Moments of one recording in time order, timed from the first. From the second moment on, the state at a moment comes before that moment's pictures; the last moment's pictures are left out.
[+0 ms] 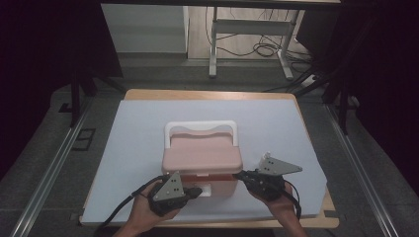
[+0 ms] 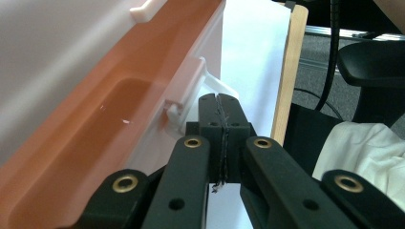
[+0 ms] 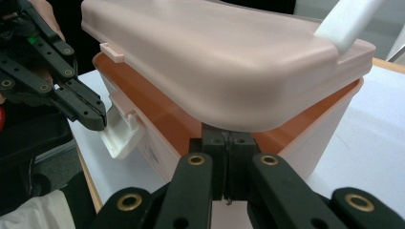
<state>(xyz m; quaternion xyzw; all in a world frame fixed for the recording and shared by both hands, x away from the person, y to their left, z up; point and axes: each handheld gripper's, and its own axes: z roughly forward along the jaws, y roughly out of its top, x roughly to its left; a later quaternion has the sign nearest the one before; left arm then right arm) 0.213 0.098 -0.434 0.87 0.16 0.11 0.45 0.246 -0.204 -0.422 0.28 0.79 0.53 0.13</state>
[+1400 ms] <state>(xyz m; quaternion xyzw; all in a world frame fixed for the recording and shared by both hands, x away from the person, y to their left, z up) 0.216 0.097 -0.432 0.88 0.15 0.11 0.44 0.291 -0.198 -0.355 0.28 0.78 0.54 0.14</state>
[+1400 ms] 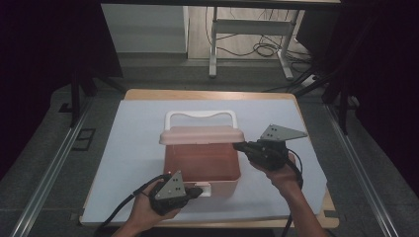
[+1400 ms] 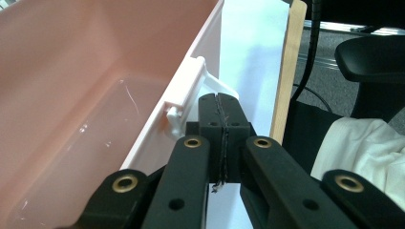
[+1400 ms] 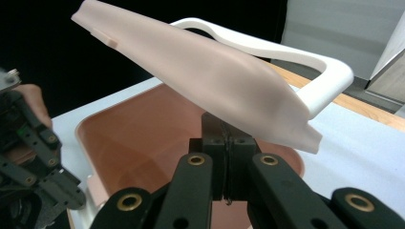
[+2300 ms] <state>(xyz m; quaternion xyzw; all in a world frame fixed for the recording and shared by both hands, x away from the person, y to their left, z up) 0.215 0.096 -0.433 0.88 0.15 0.11 0.45 0.333 -0.190 -0.333 0.30 0.79 0.52 0.14</state>
